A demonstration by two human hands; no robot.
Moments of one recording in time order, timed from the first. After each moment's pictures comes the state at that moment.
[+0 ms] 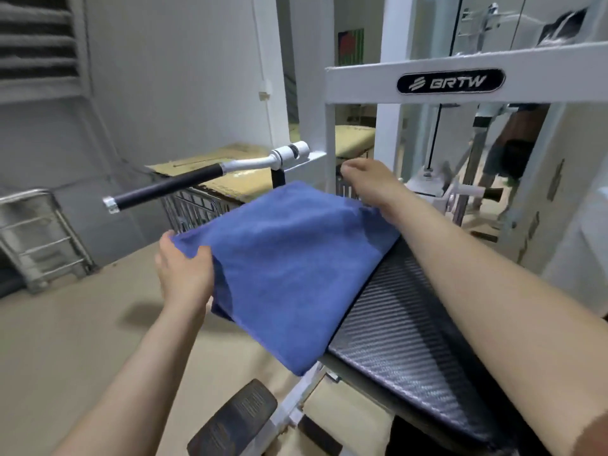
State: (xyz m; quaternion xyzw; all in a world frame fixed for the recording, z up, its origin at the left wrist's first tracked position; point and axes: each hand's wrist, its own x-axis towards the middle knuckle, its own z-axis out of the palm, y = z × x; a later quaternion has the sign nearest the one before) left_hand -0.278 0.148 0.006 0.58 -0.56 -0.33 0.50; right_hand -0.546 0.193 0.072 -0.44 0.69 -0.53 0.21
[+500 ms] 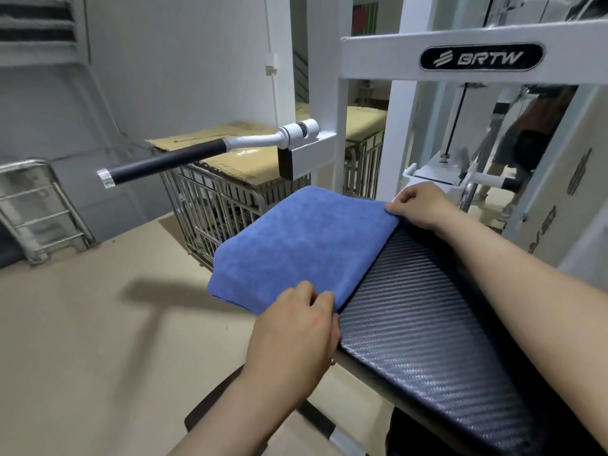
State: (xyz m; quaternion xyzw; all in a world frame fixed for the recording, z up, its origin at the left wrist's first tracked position) left_hand -0.317 0.251 -0.041 0.33 -0.92 0.04 0.21; right_hand -0.610 0.210 0.006 -0.42 0.82 -0.37 0.11
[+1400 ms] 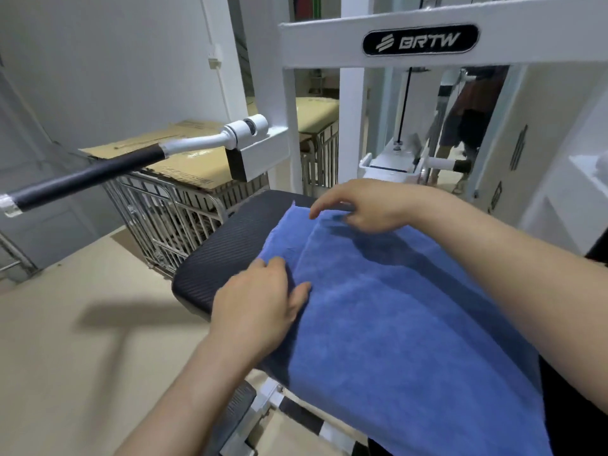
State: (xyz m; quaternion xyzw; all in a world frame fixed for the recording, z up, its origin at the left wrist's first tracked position) left_hand -0.356 0.209 -0.005 0.42 -0.90 -0.05 0.07; right_hand -0.568 0.240 0.058 -0.69 0.71 -0.07 0.11
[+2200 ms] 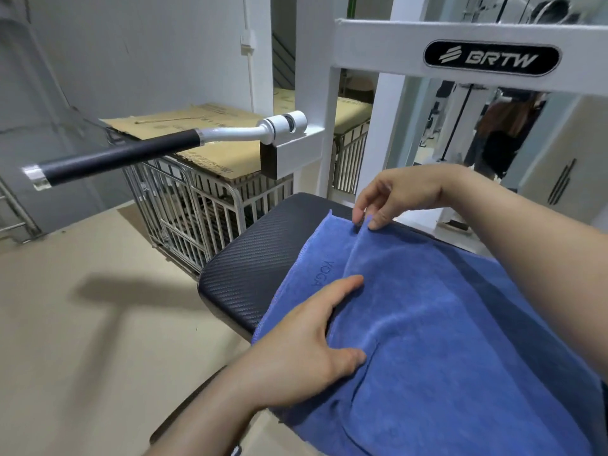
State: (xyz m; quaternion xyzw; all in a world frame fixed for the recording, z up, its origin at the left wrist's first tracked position) left_hand -0.333 0.206 -0.011 0.22 -0.82 -0.51 0.14; right_hand -0.609 0.169 0.072 -0.61 0.69 -0.09 0.37
